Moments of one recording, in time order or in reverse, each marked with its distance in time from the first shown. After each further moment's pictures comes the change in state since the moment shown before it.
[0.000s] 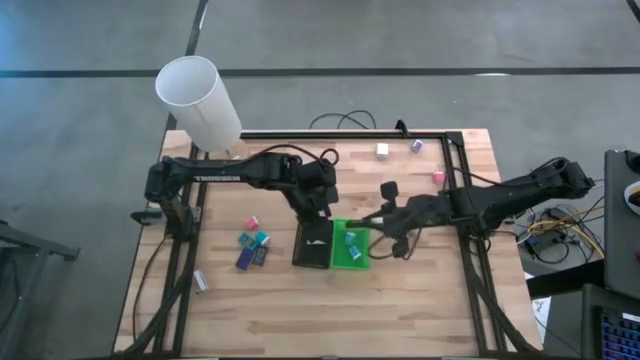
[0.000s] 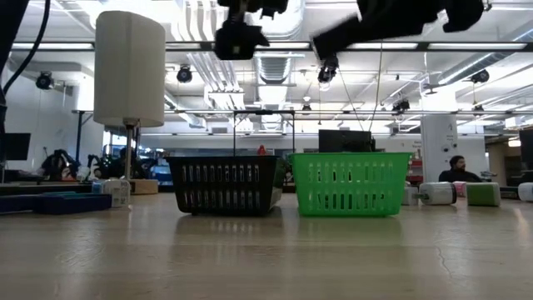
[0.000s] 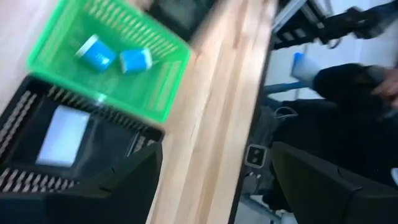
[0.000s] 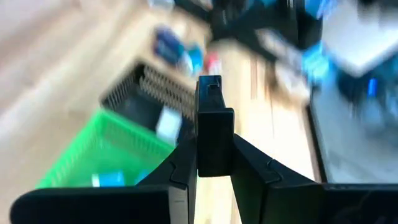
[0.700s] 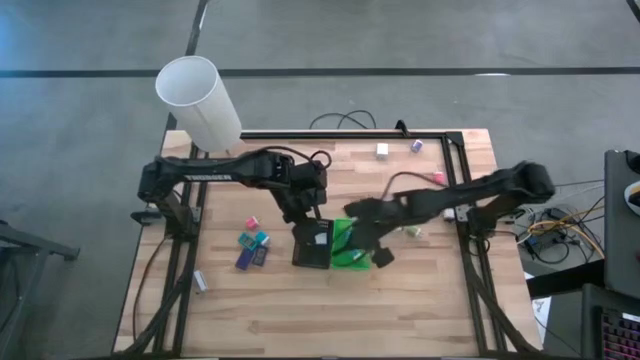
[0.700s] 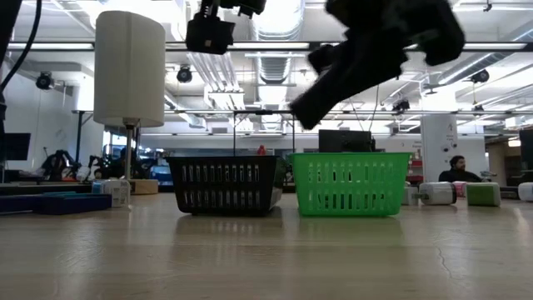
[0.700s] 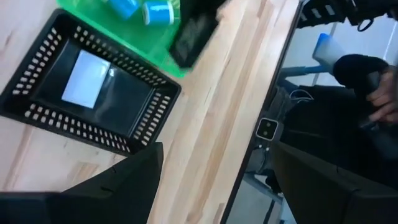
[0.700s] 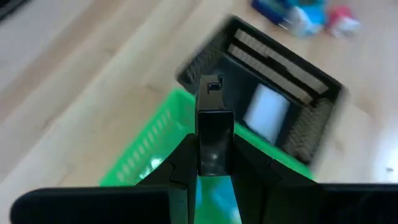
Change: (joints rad) left arm 0.000 -0.048 0.004 -0.175 -0.033 -0.023; right arm -0.114 0.406 0.176 -0.036 -0.462 -0.024
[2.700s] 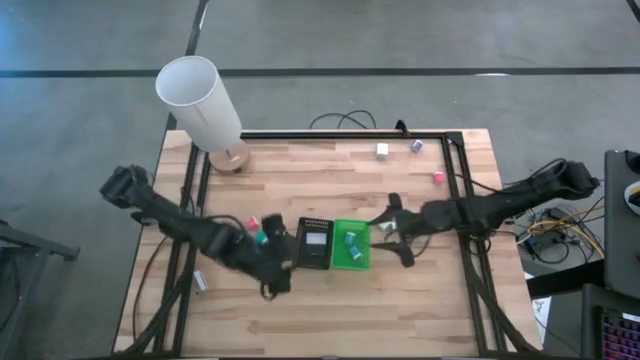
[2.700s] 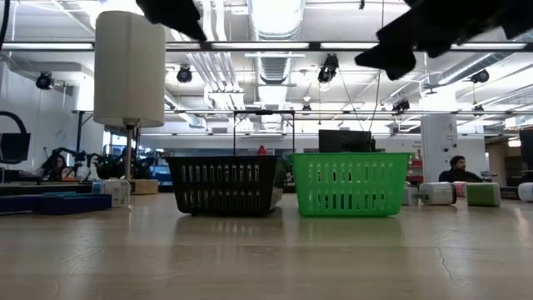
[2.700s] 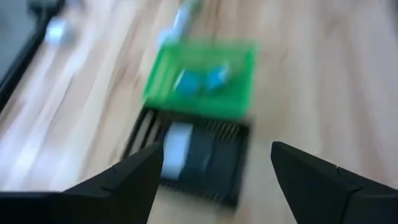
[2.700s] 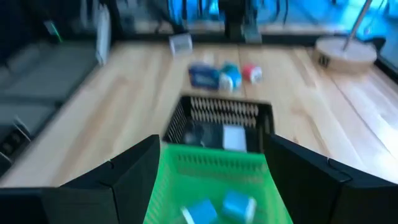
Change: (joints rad) left arm -0.531 -0.257 -0.534 0.544 -1.020 0.156; right arm 0.131 -0.515 -0.512 0.507 0.322 0.476
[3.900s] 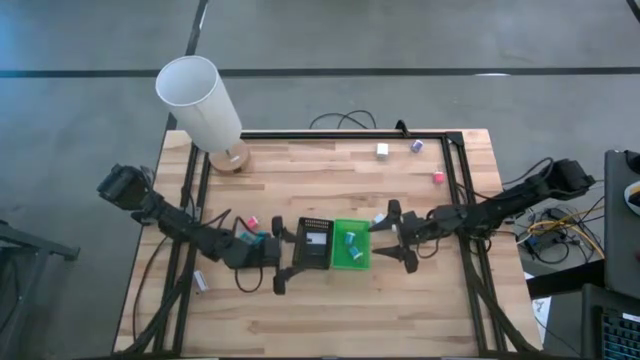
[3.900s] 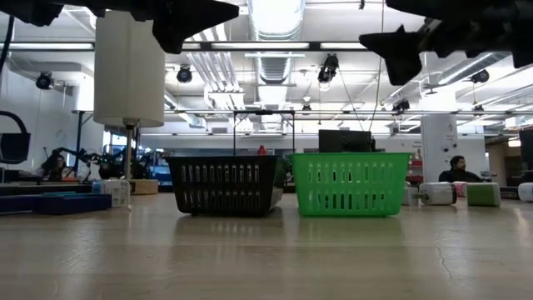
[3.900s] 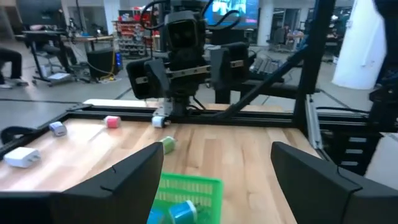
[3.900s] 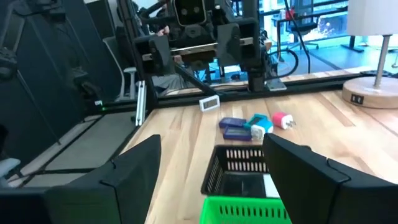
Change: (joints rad) left arm 0.001 -0.022 -0.578 1.388 -0.010 0.321; right arm 0.045 0.085 -0.162 0.518 -0.015 0.099
